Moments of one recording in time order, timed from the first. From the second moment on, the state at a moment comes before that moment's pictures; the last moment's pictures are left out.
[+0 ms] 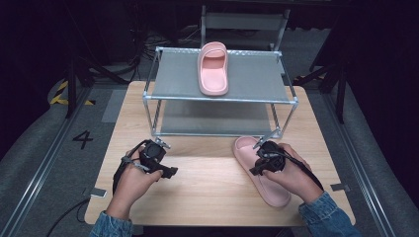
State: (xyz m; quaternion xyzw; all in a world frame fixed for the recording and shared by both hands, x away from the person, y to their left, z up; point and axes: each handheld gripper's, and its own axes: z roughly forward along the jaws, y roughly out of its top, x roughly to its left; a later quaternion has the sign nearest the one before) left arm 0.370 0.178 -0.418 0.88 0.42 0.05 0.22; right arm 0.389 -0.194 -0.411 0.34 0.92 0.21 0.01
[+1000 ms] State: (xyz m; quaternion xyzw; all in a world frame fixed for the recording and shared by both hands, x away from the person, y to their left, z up) left arm 0.374 0.190 -0.435 0.89 0.41 0.03 0.20; right arm 0.385 -0.194 -0.373 0.33 0.92 0.23 -0.01
